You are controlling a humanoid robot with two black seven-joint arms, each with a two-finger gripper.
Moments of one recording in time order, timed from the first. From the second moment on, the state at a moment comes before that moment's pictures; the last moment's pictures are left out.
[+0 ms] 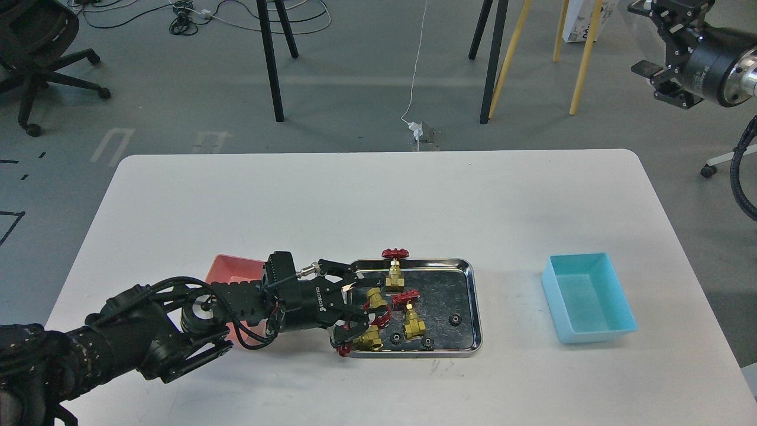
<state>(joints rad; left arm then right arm) -0.69 0.21 -0.07 -0.75 2.18 0.49 -0.49 1.07 -0.83 0.49 1.04 -0.47 0.24 -0.11</state>
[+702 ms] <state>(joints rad) -0.73 0.65 -0.09 -1.10 1.79 0.49 -0.49 1.10 -0.79 0.49 0.96 -0.47 0.24 -0.11</state>
